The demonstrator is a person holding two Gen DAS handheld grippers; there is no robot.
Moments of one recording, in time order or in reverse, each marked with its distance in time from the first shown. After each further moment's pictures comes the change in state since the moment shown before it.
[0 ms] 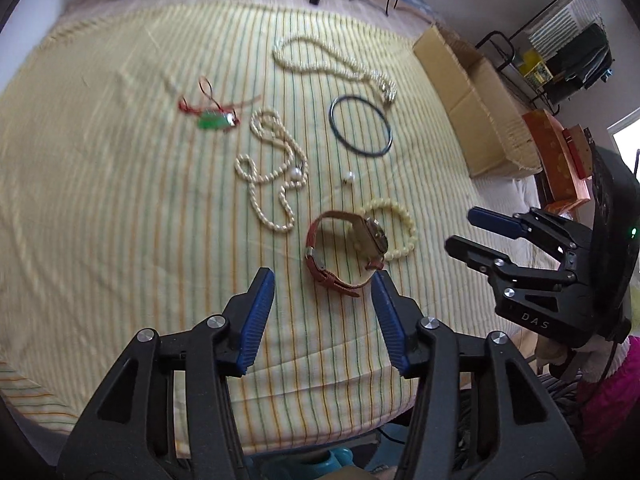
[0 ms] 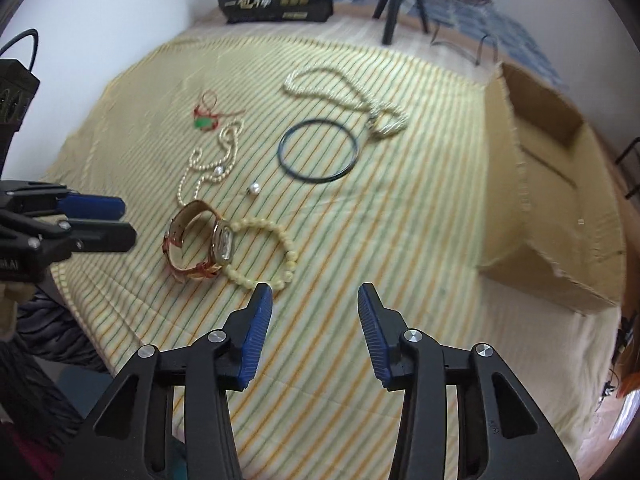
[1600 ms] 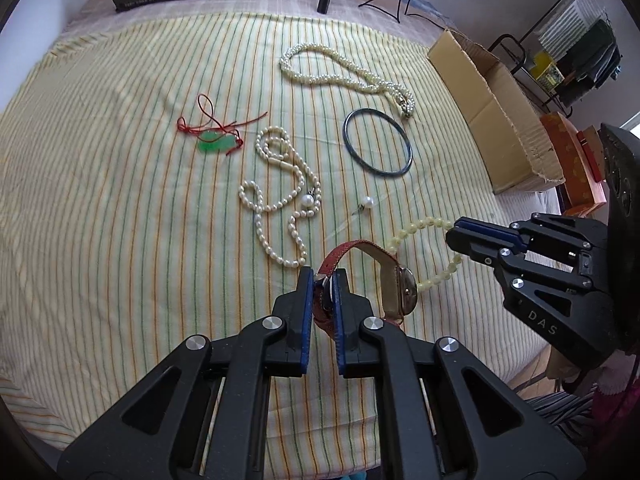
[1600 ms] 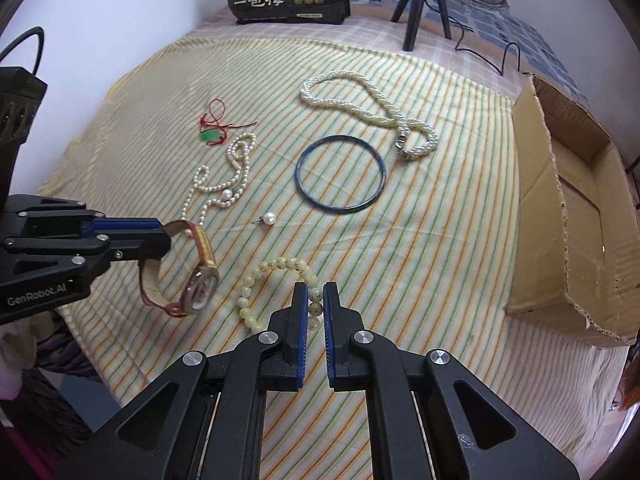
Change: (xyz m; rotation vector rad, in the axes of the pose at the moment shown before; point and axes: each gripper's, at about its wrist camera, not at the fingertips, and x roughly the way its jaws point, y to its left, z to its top) left arm 0.016 0.000 0.013 0.013 -0.059 0.073; right arm 0.018 0.006 0.020 -0.019 -0.023 0.013
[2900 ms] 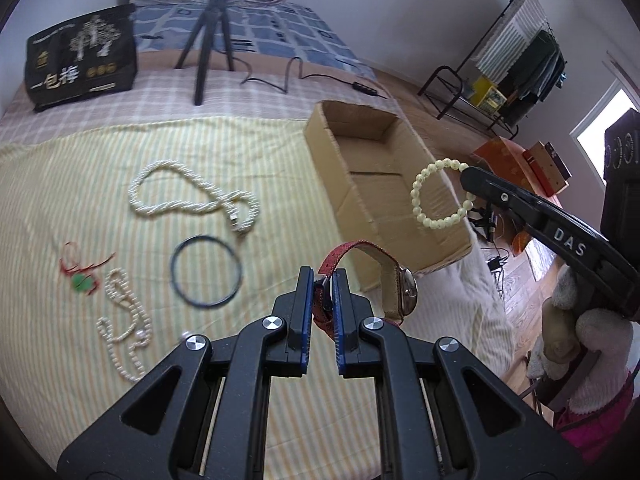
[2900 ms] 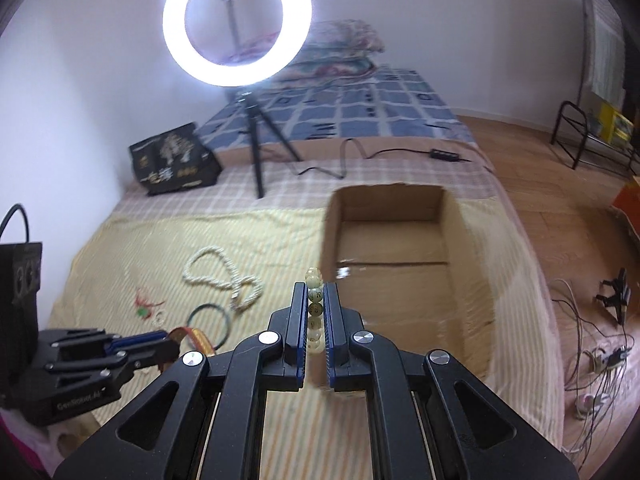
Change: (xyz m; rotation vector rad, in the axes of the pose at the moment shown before) left arm -0.024 -0.130 0.074 0.092 -0.179 -0.174; right arm -0.125 -0.140 0.017 0.327 -0.382 -0.131
